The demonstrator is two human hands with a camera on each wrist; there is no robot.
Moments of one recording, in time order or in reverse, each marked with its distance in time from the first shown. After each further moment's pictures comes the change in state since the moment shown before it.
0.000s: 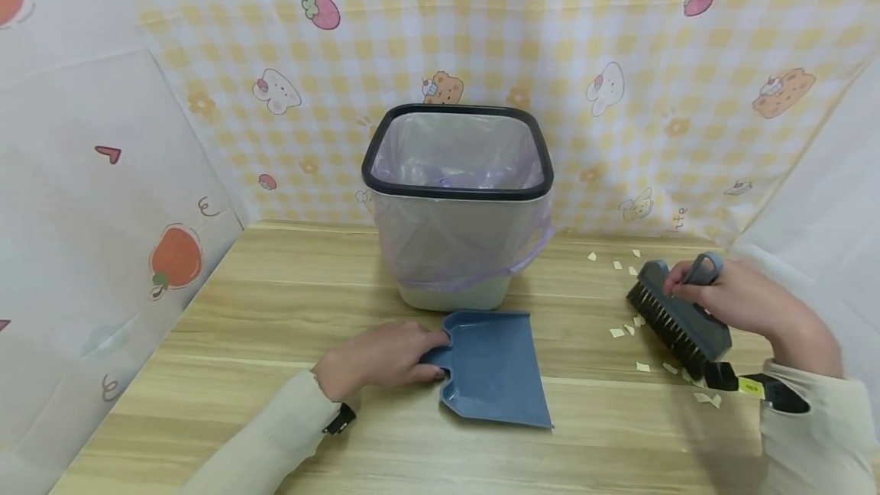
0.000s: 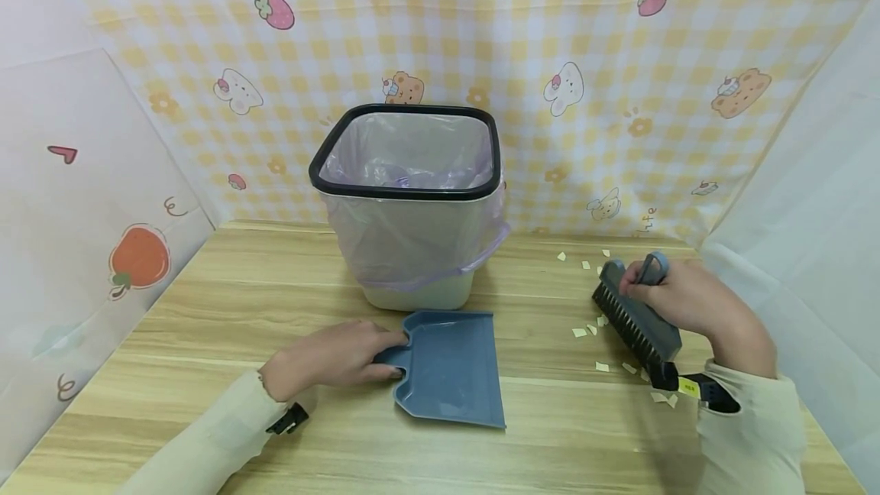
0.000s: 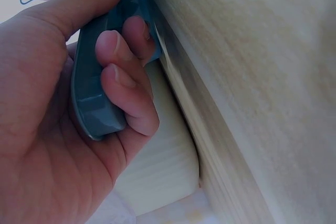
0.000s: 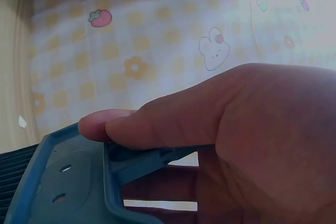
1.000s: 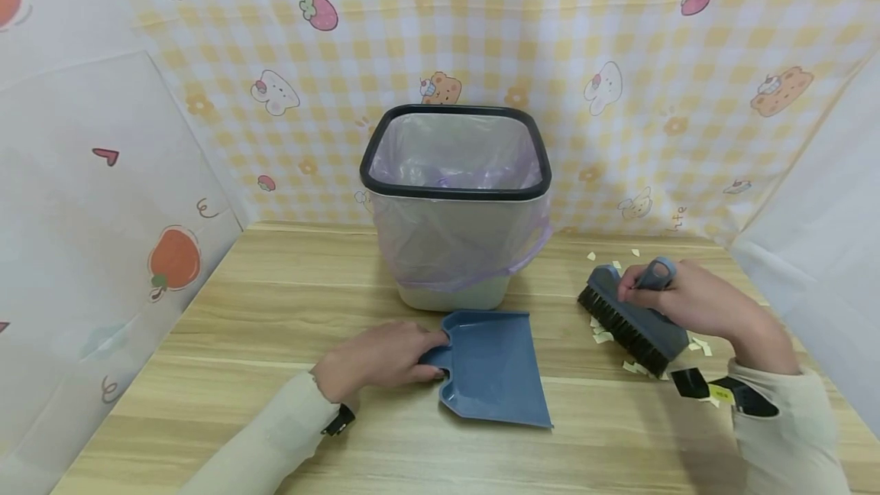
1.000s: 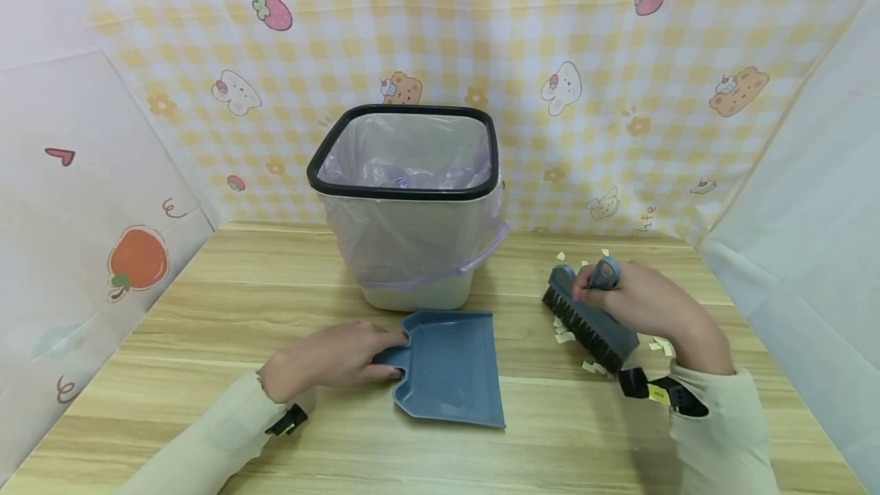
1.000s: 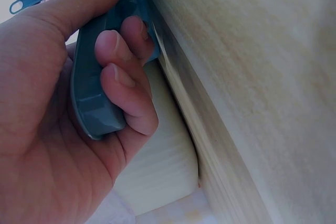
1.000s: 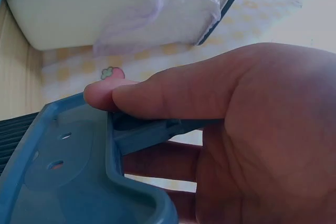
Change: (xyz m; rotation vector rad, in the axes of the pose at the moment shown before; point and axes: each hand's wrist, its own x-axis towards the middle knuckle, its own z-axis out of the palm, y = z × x) left_hand 0.000 0.001 -0.001 -0.001 -0.006 -0.021; right_hand 0.011 -0.042 0.019 0.093 -0.053 -0.090
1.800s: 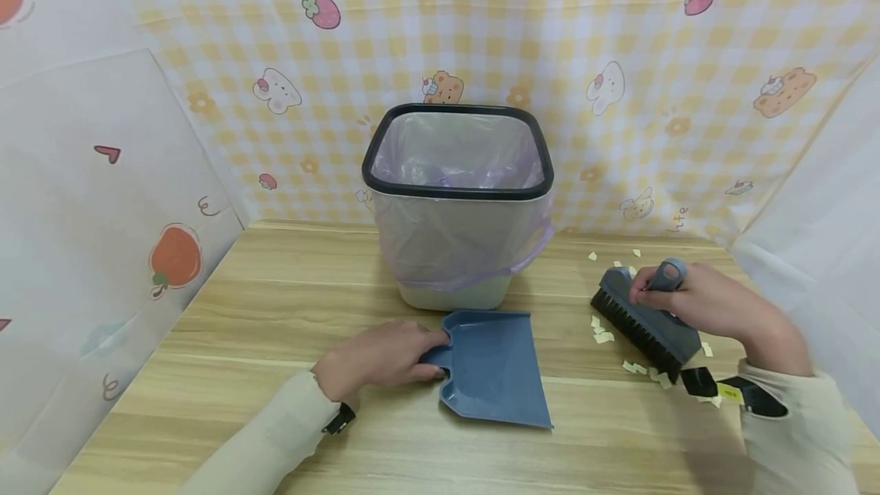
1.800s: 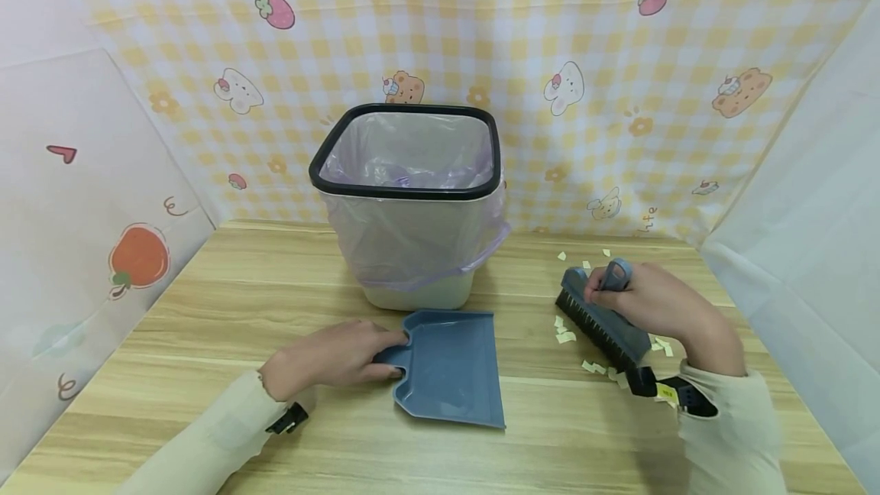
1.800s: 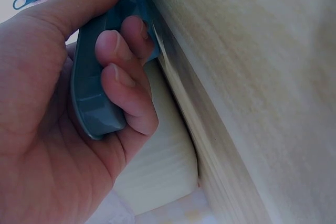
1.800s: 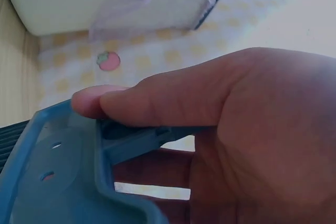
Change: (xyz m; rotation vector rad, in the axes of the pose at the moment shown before) left_hand 0.000 0.000 0.001 -0.005 -0.008 -0.011; right_hand -0.006 0.008 -0.005 0.017 -0.043 0.058
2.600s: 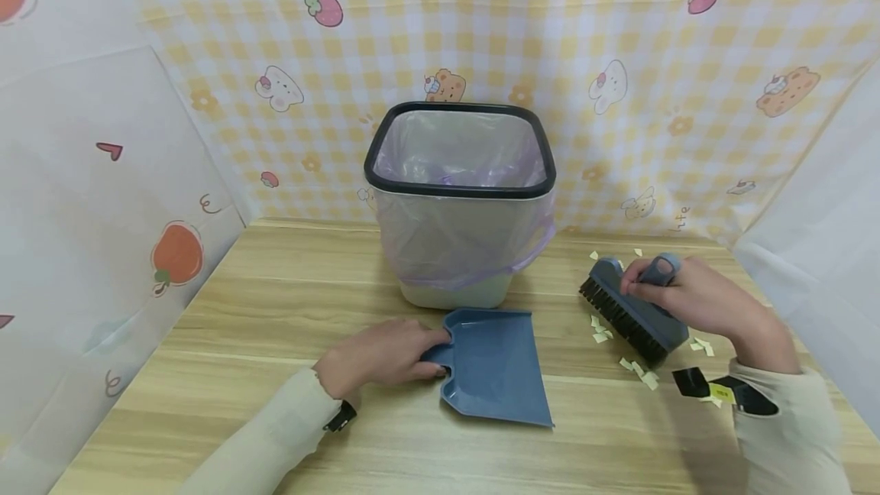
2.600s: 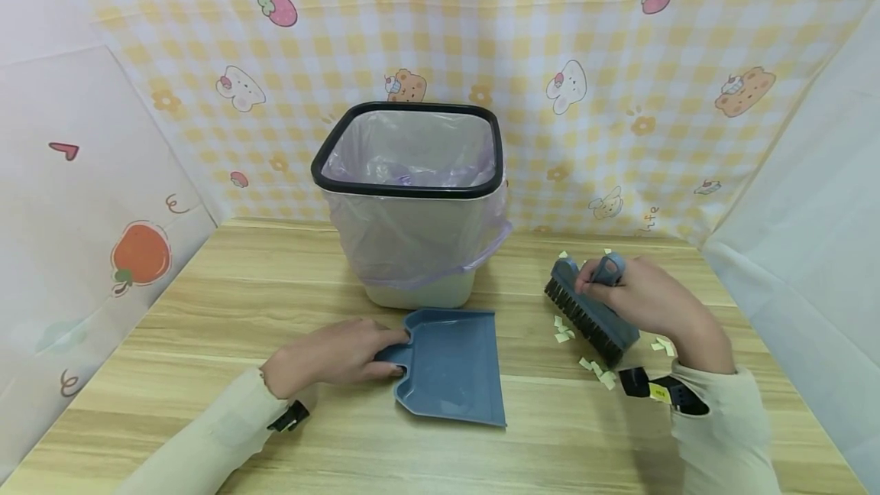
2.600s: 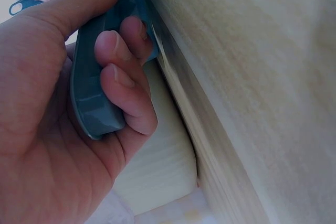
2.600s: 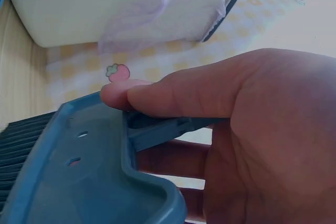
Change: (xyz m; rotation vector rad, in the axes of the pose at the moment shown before) left_hand 0.000 0.001 -0.001 0.015 0.010 0.016; right_hand 0.010 -0.006 0.006 -0.041 0.078 -0.078
